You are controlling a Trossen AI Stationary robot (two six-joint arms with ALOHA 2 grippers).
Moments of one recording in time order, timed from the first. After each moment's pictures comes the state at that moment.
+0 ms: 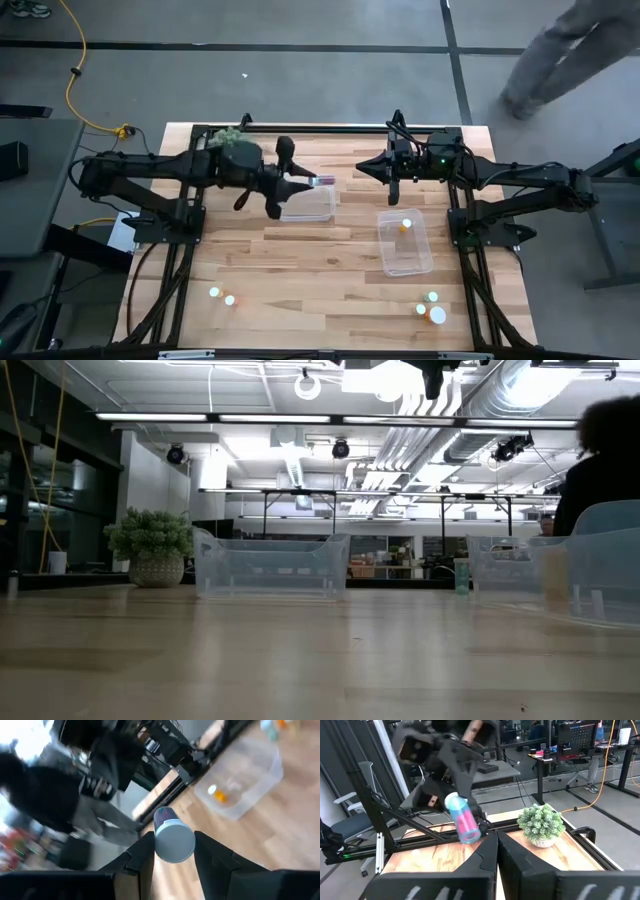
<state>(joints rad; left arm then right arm) 0.11 1.26 1.21 -0.32 -0.12 0.89 -0.18 1.05 0.86 0.13 -0.14 0.13</state>
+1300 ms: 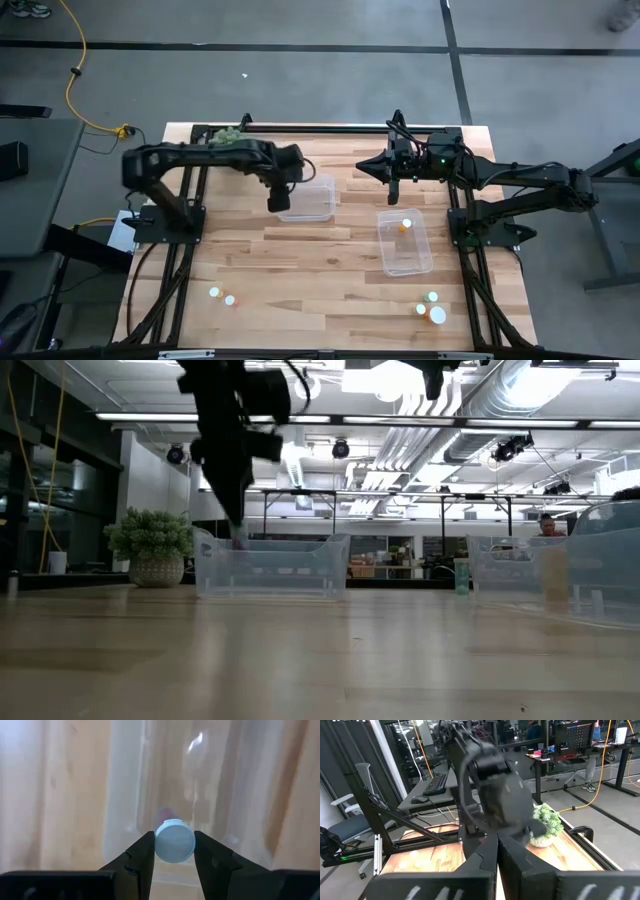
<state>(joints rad) 0.39 1.63 1.21 -0.91 -0.04 0.15 -0.18 1.05 0.86 0.13 -0.13 0.14</state>
